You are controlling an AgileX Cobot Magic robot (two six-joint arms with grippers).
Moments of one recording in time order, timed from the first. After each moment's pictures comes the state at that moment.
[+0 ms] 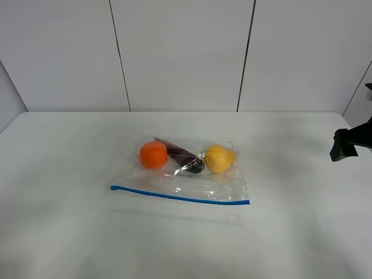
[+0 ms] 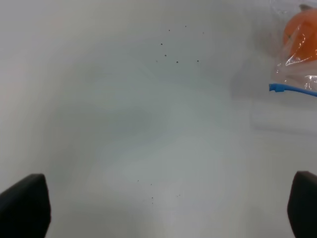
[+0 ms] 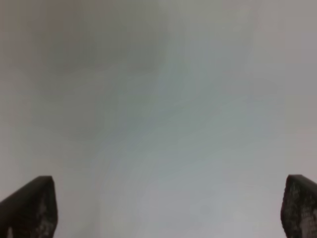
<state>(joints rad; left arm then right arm) 0.10 -0.01 -0.49 0.02 1.07 0.01 -0.19 1.47 -0.98 0.06 0.73 -0.21</state>
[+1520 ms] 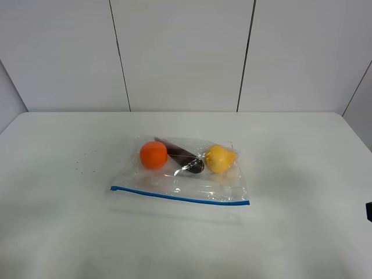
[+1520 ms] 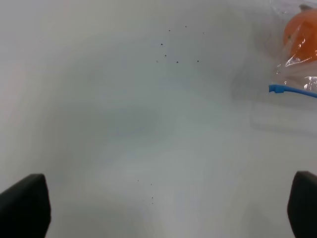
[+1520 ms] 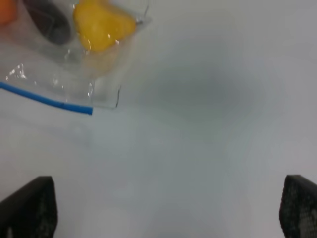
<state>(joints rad) 0.10 -0.01 -0.49 0.02 1.07 0.01 0.00 0.34 -0.60 0.20 0.99 -0.21</state>
